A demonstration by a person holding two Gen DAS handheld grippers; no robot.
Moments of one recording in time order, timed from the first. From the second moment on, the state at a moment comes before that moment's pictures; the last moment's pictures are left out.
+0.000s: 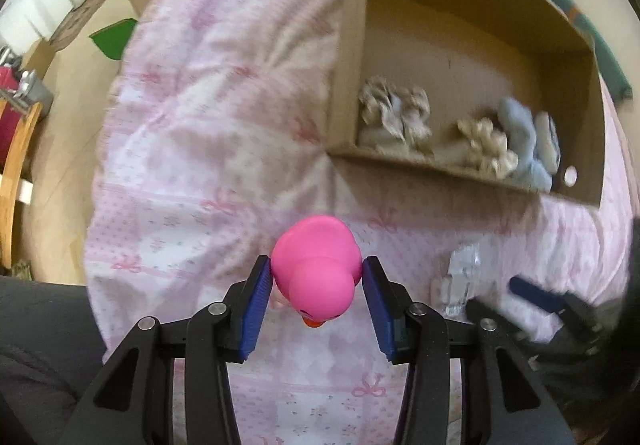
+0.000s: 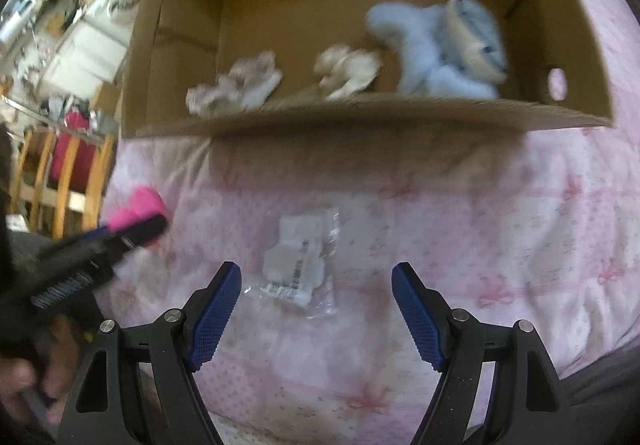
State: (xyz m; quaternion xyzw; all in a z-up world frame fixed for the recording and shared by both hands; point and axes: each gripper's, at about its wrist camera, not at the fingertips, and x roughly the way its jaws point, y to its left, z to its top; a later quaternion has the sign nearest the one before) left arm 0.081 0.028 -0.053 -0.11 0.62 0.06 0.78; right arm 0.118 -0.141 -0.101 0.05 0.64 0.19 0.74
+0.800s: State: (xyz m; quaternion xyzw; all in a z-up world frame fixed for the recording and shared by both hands) left arm 0.075 0.039 -0.060 -0.08 0.62 0.07 0.78; right arm 0.104 -0.114 -0.097 -0.01 0.62 0.19 0.76
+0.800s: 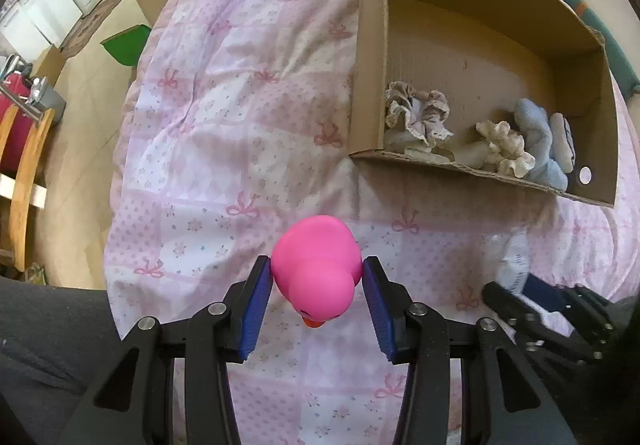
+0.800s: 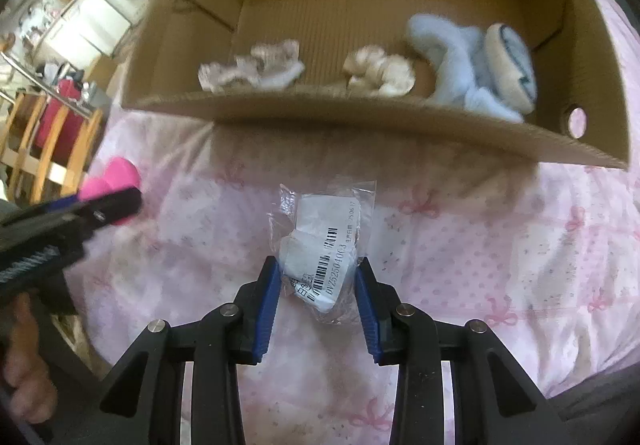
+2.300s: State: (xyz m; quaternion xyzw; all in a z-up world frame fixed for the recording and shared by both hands) left arm 0.179 -0.034 0.014 -0.02 0.49 -0.01 0.87; right arm 0.194 -0.213 -0.015 0.14 0.46 0.21 0.85
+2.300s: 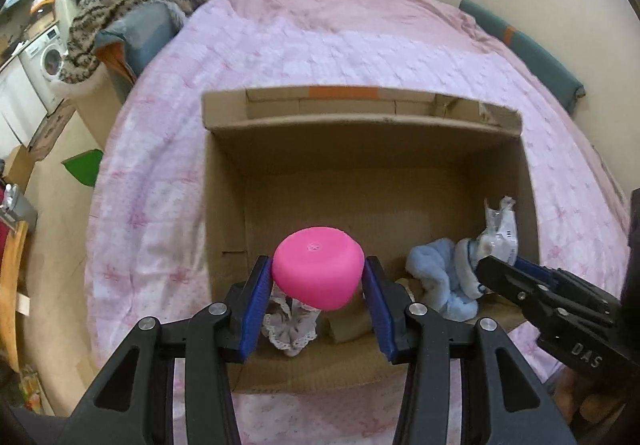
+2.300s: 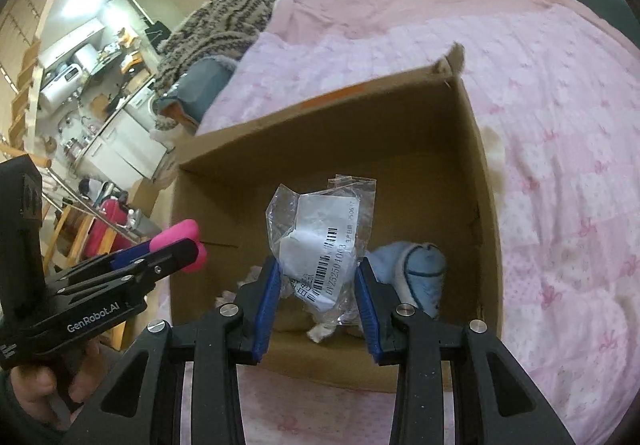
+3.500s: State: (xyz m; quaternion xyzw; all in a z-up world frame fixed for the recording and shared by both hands) left arm 0.153 -0.012 0.052 -0.04 0.43 0.01 0.90; right arm 0.170 -0.226 0.033 0.13 0.40 0.15 0.90
